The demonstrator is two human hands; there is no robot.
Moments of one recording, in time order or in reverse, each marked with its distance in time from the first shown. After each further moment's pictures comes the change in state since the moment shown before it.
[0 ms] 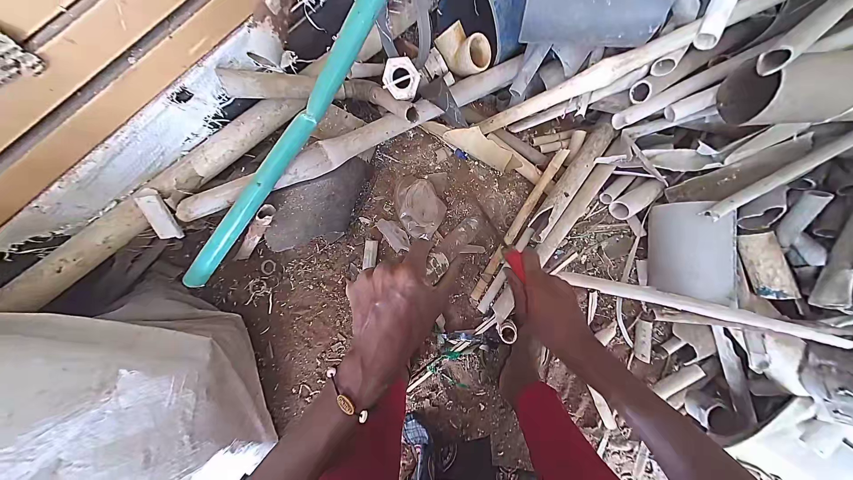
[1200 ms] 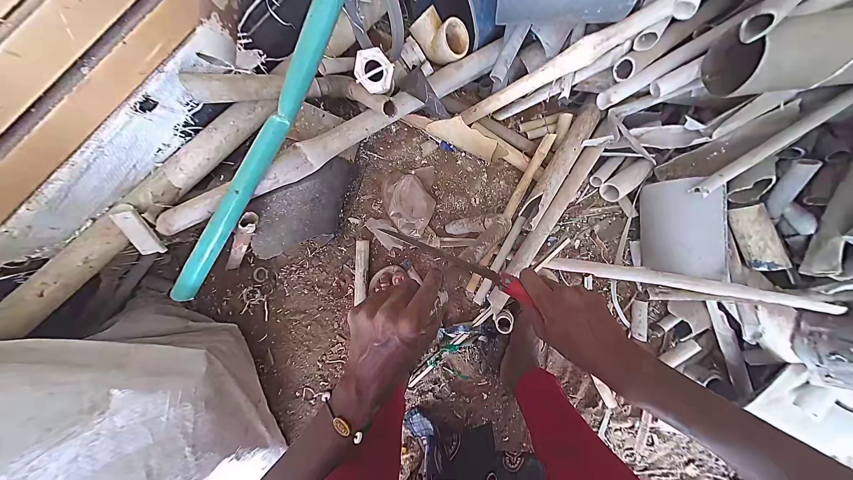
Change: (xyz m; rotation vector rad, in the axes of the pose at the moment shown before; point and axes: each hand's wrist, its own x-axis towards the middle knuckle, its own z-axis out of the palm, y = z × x) left_hand -0.033 -0.018 0.019 -0.075 0.041 0.355; right_hand -0.027 0.015 -0.033 -0.157 -0.053 -0.198
